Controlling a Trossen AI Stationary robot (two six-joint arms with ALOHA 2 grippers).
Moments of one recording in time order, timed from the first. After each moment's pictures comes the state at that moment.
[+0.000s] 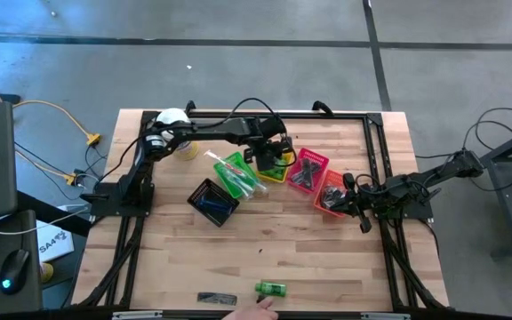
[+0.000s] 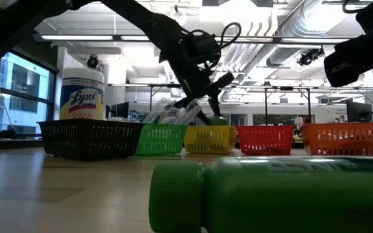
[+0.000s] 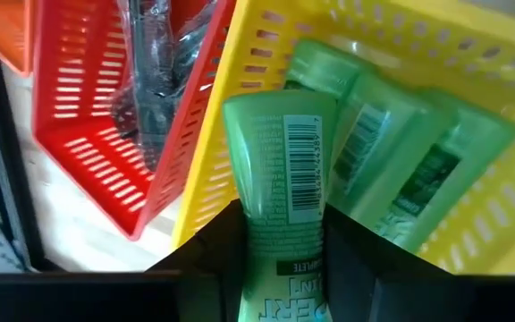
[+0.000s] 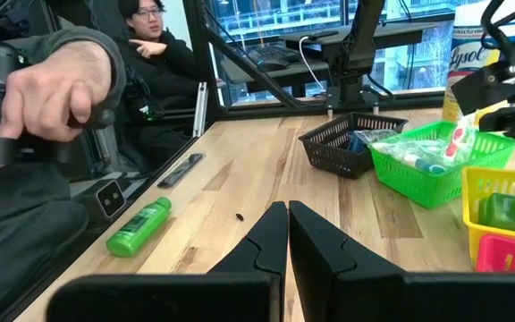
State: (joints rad) left arm 0.33 2.12 1.74 -0.58 0.15 1.82; right arm 0.36 0.18 0.01 0.10 0.13 0.15
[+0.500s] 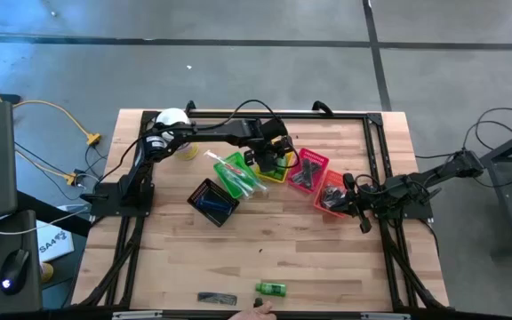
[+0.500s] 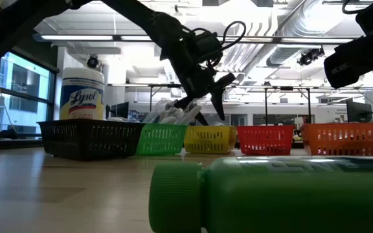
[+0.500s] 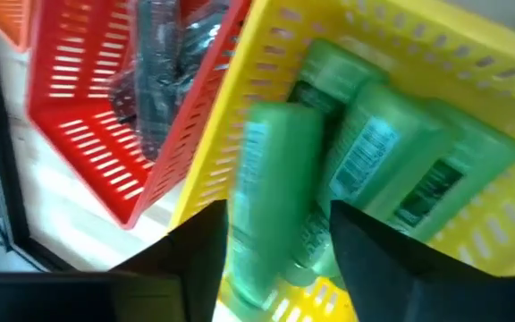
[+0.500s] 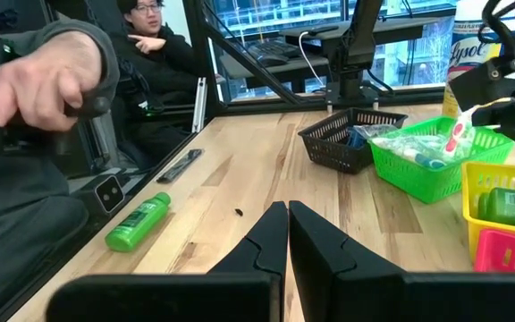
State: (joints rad) left arm 0.32 2.12 1.74 -0.58 0.11 1.72; right arm 0.36 0.18 0.01 0.09 0.13 0.15
